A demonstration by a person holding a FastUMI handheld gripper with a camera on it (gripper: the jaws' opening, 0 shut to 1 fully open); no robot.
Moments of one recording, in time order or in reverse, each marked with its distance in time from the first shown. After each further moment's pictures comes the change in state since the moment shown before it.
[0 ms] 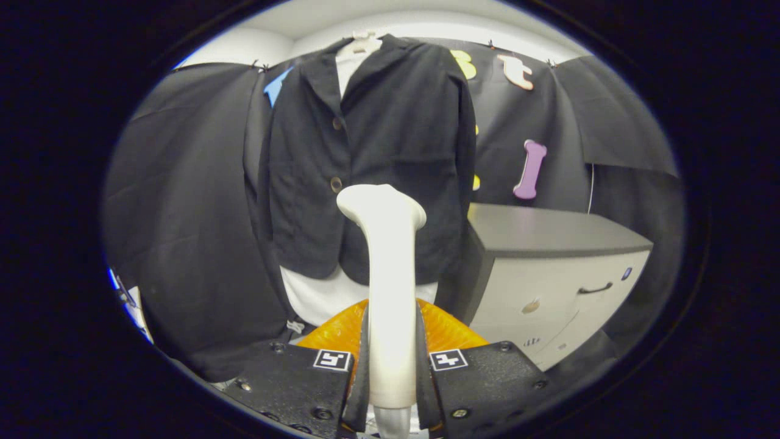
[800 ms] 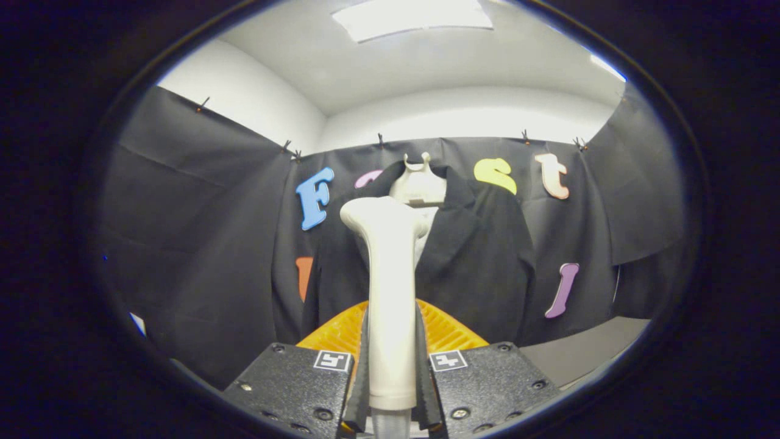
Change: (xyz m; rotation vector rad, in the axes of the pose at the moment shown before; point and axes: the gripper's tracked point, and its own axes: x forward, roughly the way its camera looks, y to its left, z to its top) arm -0.002 0.117 0.267 -0.041 -0.508 0.122
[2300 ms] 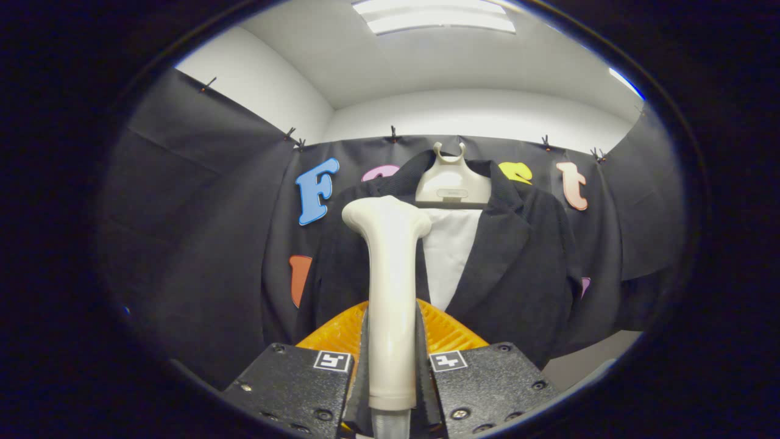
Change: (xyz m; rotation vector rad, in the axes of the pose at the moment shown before) arm 0.071 0.028 -0.016 -0.074 0.050 -0.013
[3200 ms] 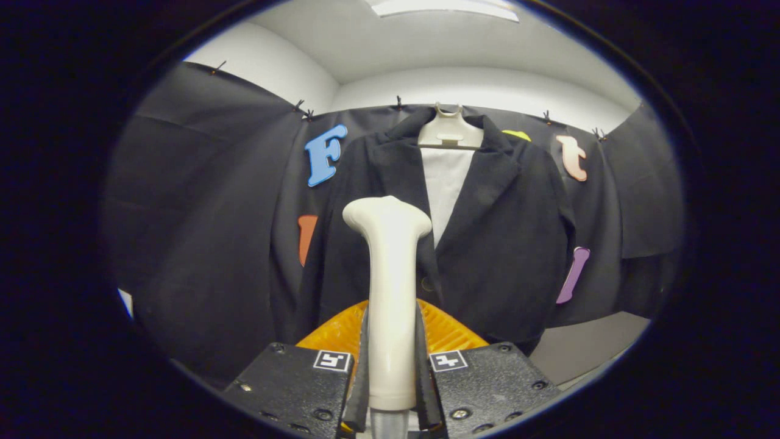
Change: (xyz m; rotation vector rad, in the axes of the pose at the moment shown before) arm -0.054 -0.001 -0.087 -0.010 0.156 0.028
